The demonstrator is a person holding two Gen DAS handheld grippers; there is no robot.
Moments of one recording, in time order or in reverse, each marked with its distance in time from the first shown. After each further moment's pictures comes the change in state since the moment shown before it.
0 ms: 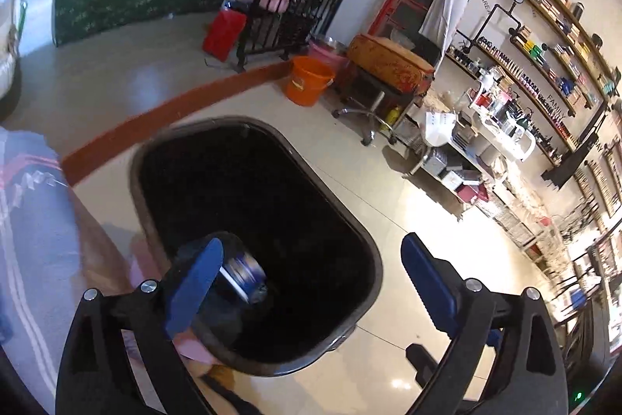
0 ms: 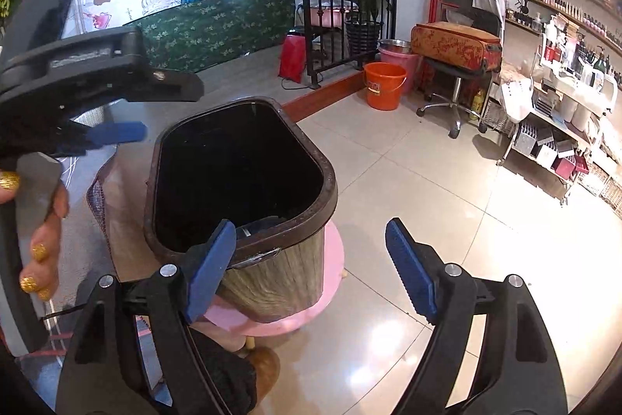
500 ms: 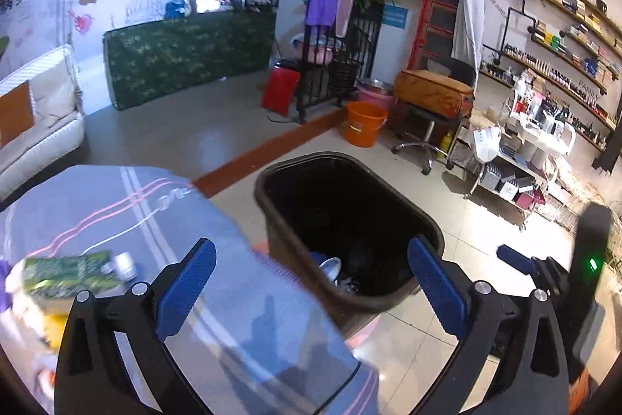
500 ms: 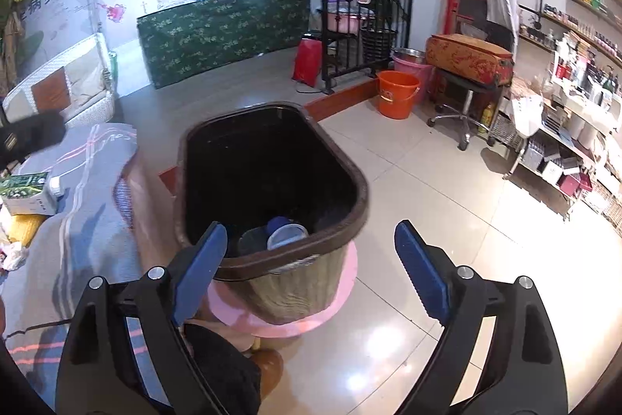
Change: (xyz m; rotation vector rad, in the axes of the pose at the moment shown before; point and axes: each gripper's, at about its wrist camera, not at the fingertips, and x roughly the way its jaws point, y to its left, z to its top) left arm -0.100 0.013 -0.029 0.110 -0.180 0.260; right arm -0.012 0.041 0.001 -0.059 -0.011 0.042
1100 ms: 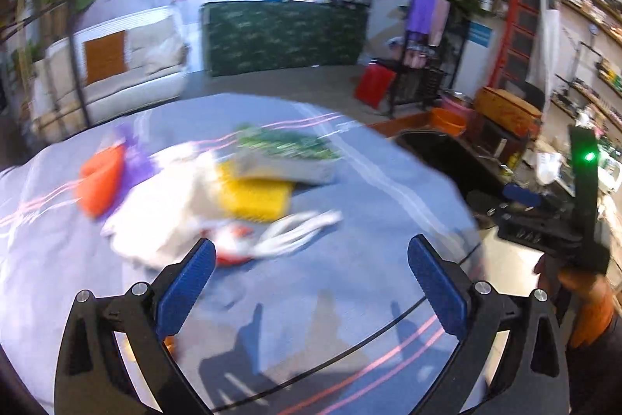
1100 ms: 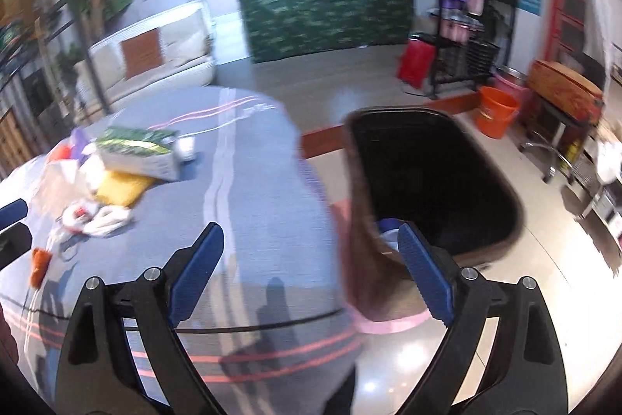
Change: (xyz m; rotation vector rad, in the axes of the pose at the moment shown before) left arm -0.109 0.113 -0.096 -0.184 0.020 0.272; right arm -0.027 0.131 -0.012 -0.209 0.045 0.322
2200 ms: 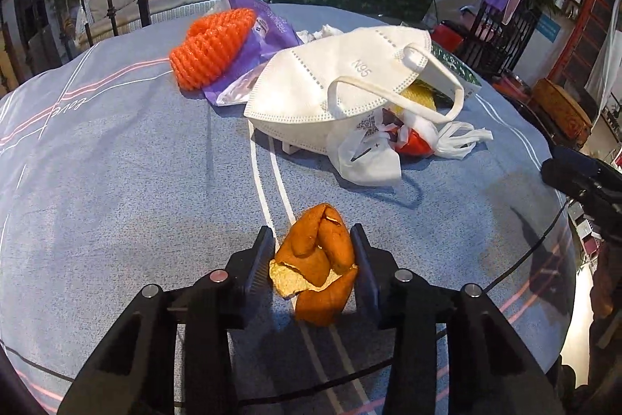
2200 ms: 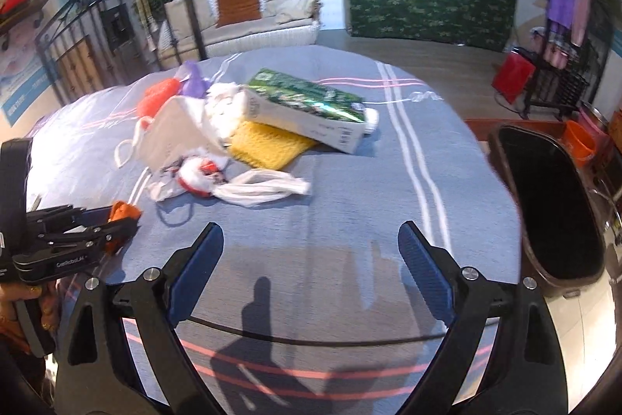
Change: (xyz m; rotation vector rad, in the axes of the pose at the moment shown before) left arm 0.013 0.114 -0.071 -0.174 0.211 0.106; right arm 0.006 0.129 0.000 -0.247 0.123 0.260
